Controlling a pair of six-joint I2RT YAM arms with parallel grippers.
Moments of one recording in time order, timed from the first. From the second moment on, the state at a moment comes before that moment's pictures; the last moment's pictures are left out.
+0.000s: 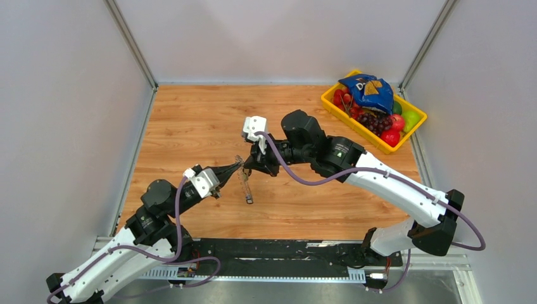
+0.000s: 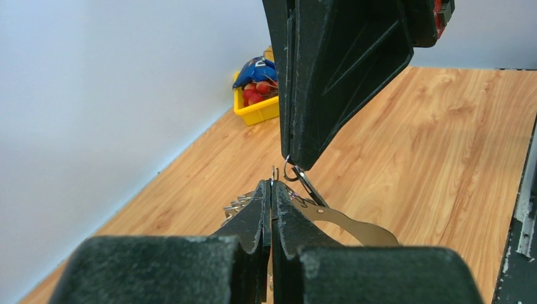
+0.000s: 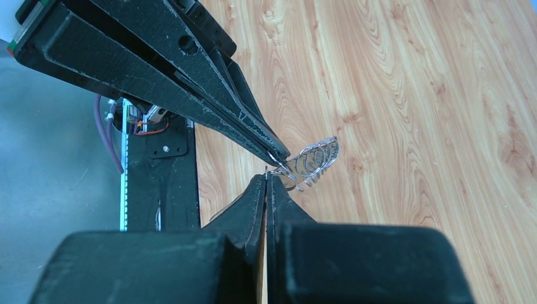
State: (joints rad) left arm -0.86 0.40 0.56 -0.02 0.11 0.31; right arm 1.03 1.39 1.51 -0.53 -0.38 -0.16
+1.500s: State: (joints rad) left arm -0.85 0.32 0.53 0.03 0.21 0.22; right arm 1.04 1.40 1.50 -0.53 -0.38 -0.13
